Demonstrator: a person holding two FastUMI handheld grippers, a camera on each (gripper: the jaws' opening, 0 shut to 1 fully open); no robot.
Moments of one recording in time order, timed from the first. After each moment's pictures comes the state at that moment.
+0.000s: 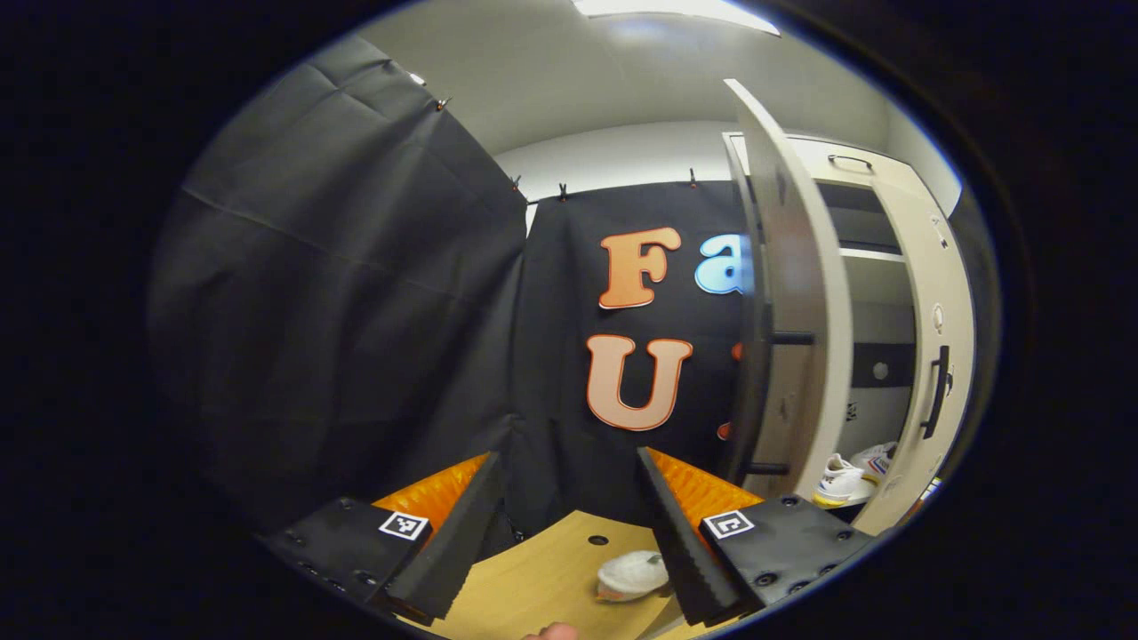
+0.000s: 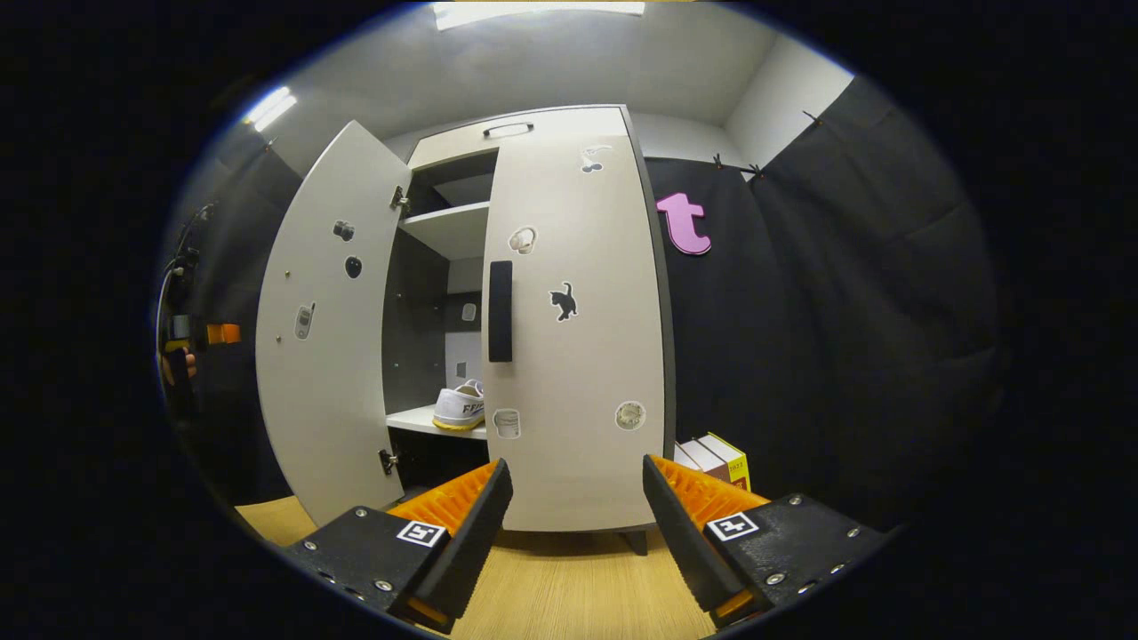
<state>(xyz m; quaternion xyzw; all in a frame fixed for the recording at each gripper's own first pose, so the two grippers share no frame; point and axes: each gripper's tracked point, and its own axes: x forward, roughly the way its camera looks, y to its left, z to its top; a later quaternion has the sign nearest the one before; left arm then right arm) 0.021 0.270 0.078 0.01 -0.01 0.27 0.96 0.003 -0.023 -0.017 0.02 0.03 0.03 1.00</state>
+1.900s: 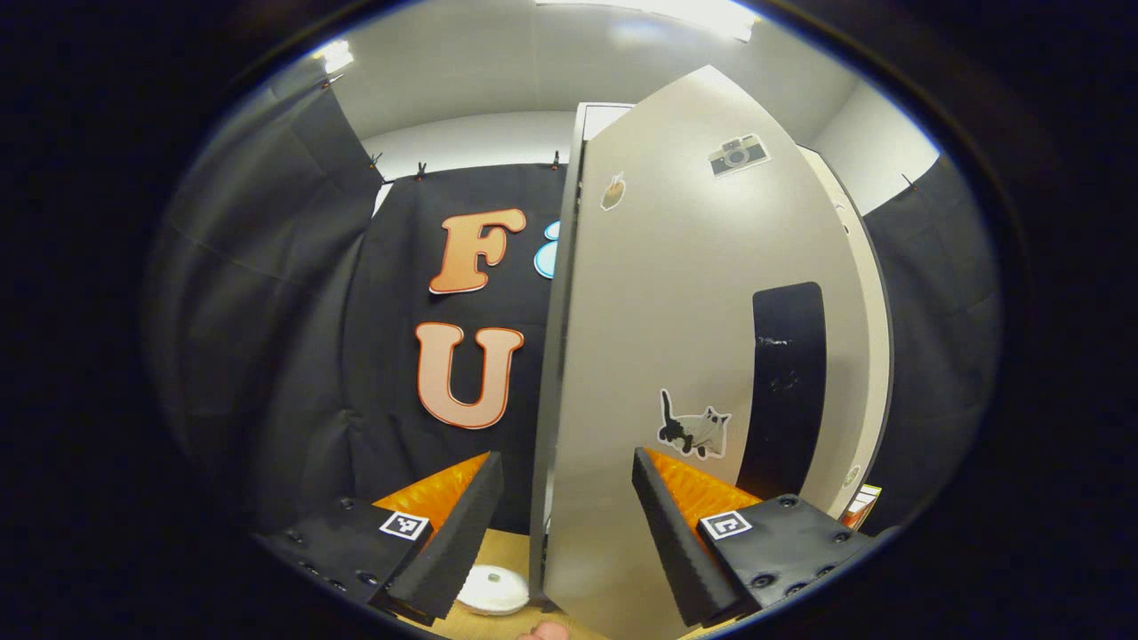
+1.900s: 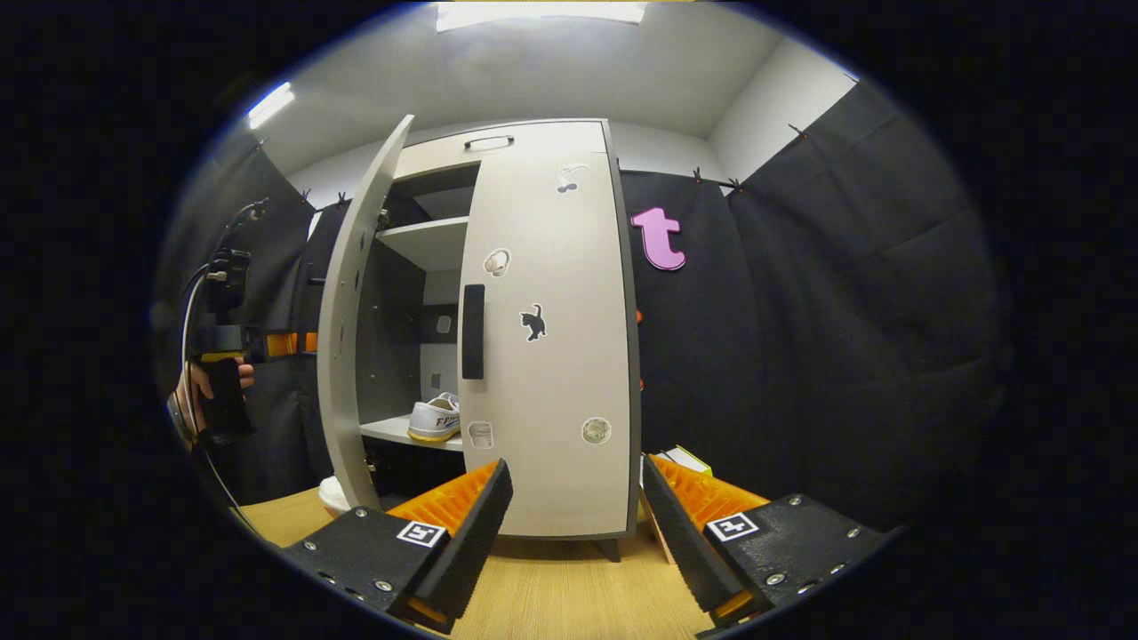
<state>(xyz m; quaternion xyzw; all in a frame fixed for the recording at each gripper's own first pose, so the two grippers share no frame) 0.147 0.083 0.063 0.01 -0.01 0.04 1.00 -0.022 -0.049 0.007 0.01 0.03 -0.01 1.00</state>
